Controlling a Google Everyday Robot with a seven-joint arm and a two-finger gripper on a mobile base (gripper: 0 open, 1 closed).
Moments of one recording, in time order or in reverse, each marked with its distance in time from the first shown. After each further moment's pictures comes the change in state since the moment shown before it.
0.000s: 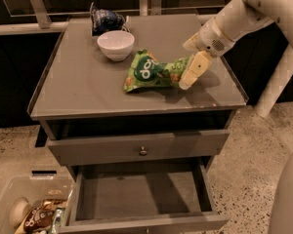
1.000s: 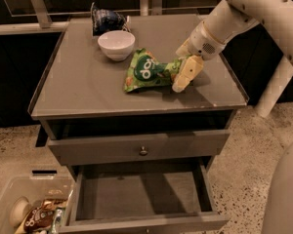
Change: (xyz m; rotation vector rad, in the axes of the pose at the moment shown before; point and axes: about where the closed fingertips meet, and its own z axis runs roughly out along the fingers) arm -0.006 0.004 0.025 -0.019 0.075 -0.026
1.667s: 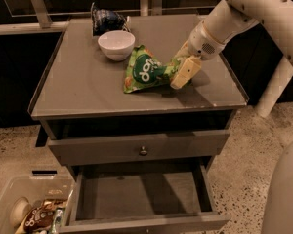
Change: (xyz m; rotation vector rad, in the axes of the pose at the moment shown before) arm 0.000 0.000 0.000 0.000 0.000 0.000
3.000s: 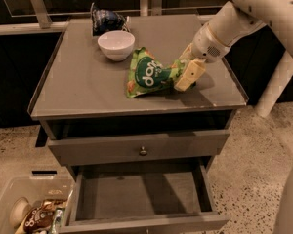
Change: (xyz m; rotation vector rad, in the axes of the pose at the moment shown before) arm 0.006 0.011 -0.006 -0.009 -0.007 -0.021
